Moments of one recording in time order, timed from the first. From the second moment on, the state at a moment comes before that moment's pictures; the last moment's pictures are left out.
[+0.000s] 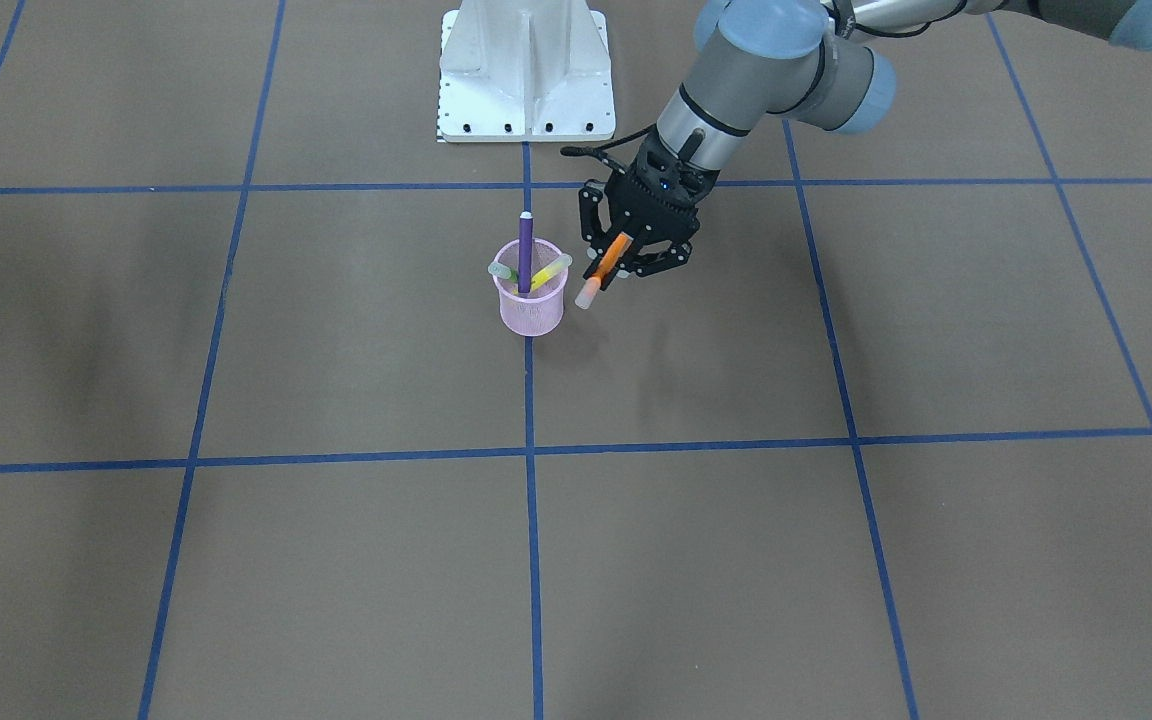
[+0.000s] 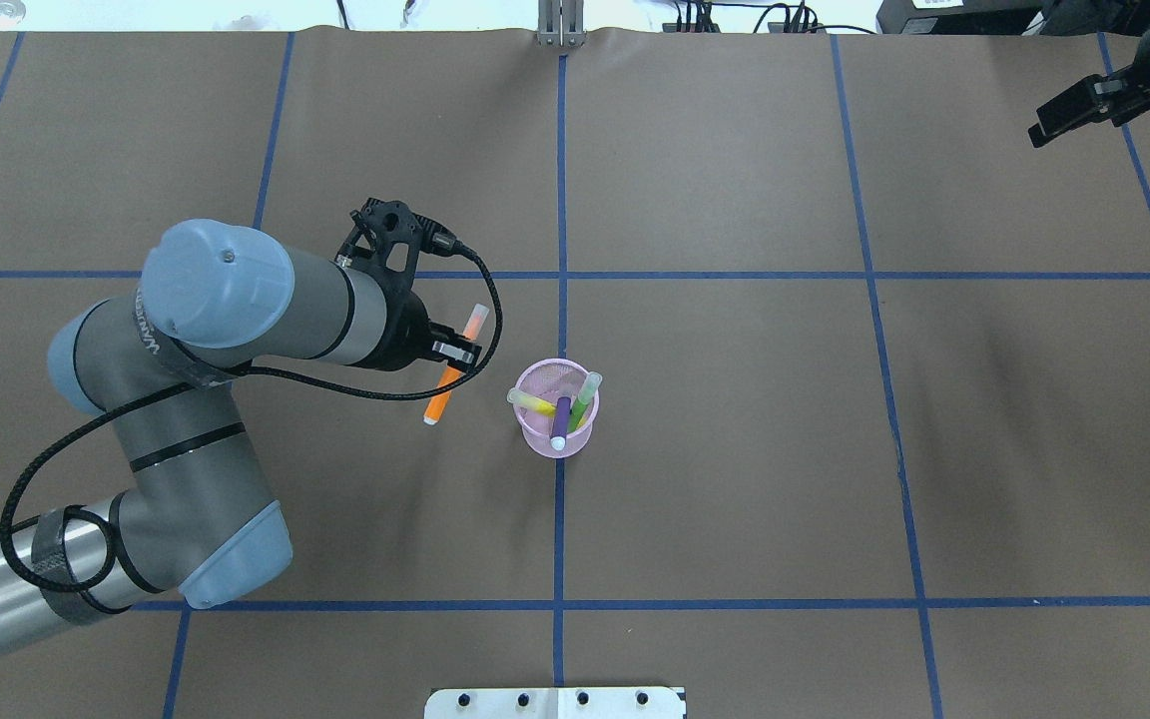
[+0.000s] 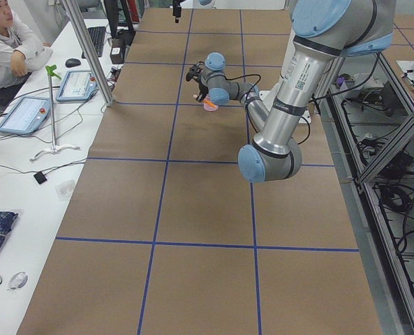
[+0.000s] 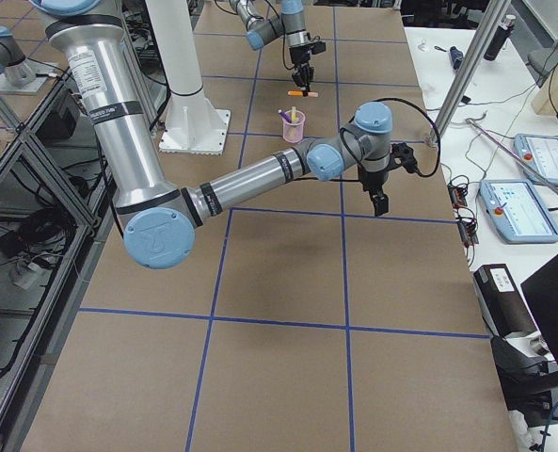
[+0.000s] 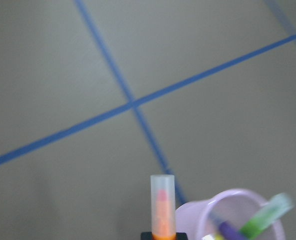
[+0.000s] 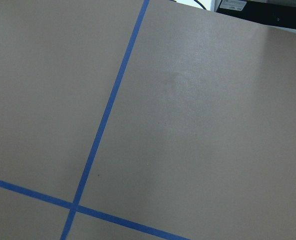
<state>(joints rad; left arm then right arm) -0.57 -2.10 -1.79 -2.21 -1.84 -0.84 1.25 -1.26 1.68 -1.42 2.22 0.33</state>
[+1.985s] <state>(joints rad) -0.45 -2.14 -1.44 -3.00 -1.78 -0.61 1.26 -1.25 1.68 -1.42 2.22 0.34</state>
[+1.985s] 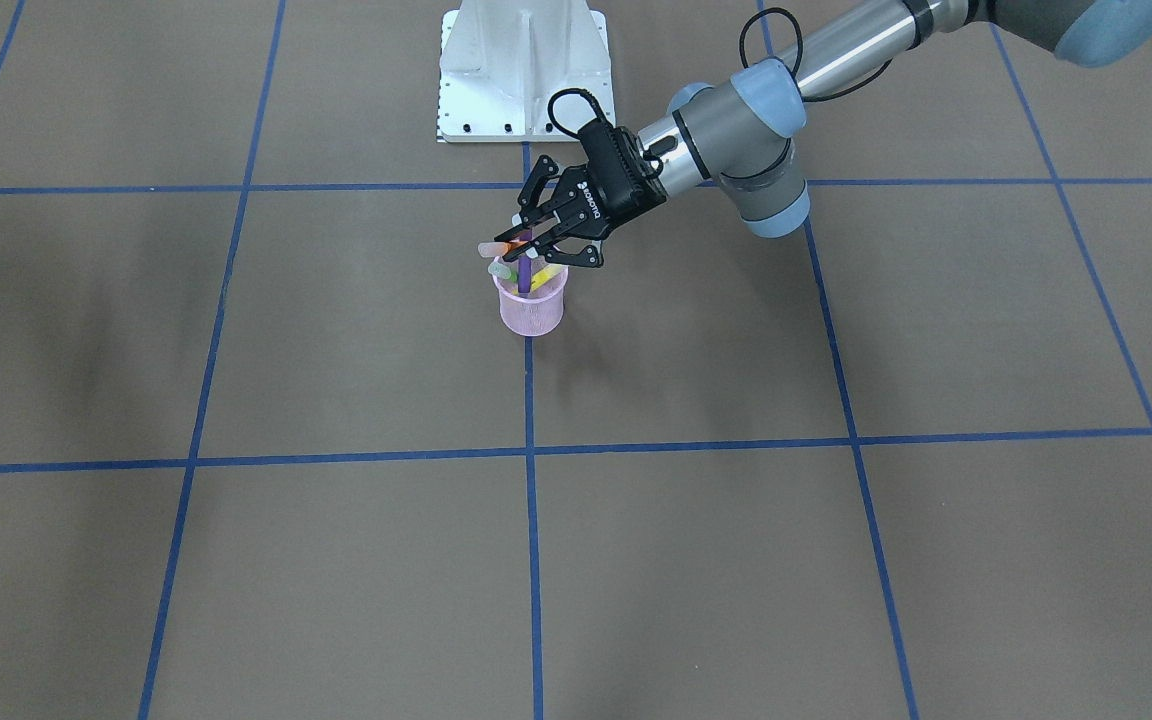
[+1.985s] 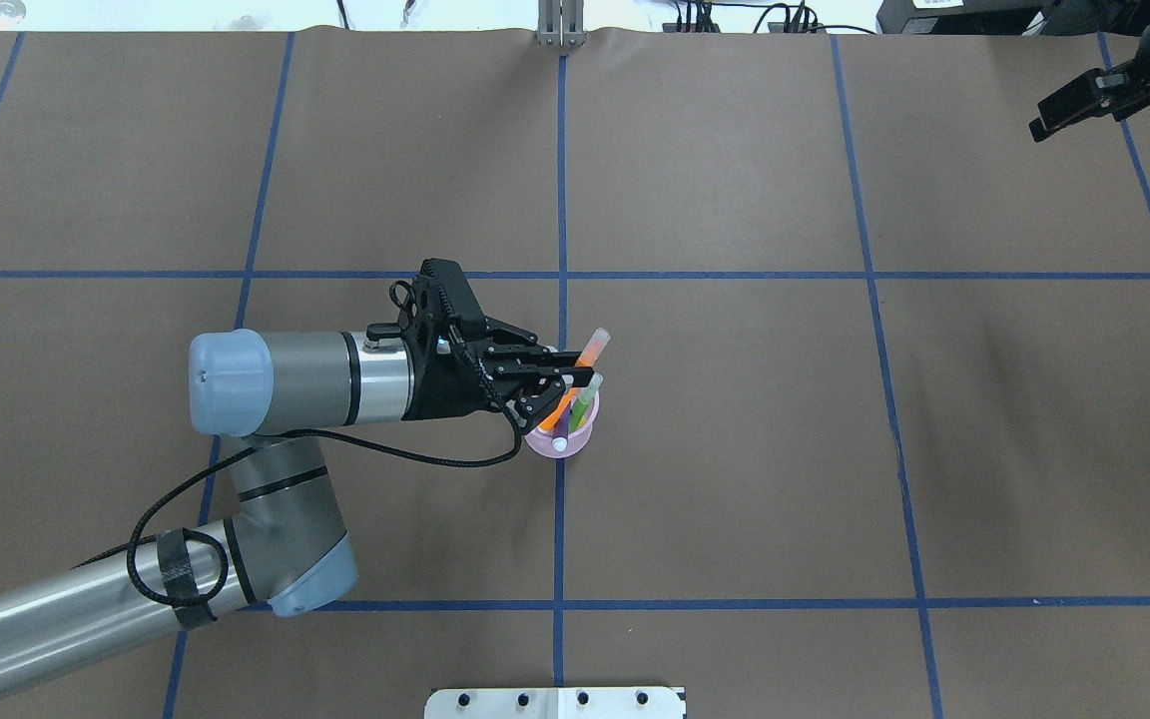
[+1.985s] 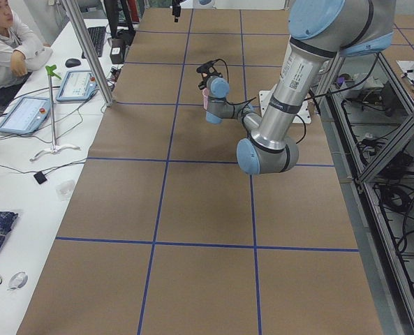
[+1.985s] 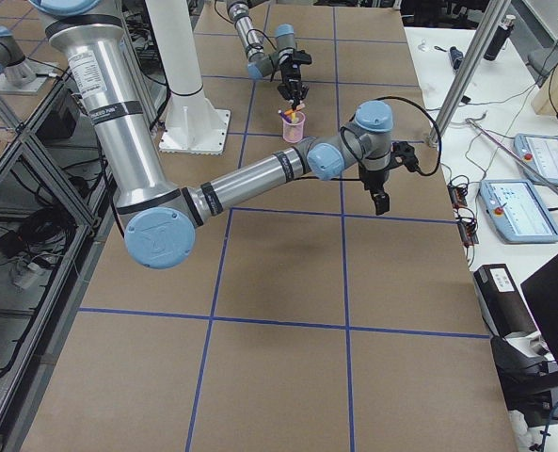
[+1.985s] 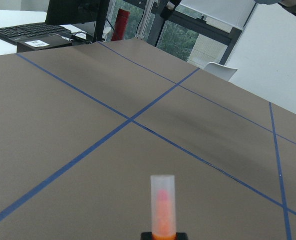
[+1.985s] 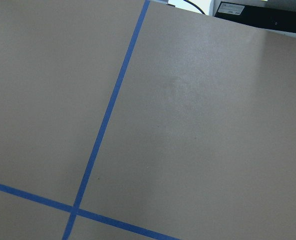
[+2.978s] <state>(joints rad) -0.43 -2.14 -1.43 -3.02 -1.75 -0.61 1.26 -1.25 1.68 -1.42 2.22 0.34</state>
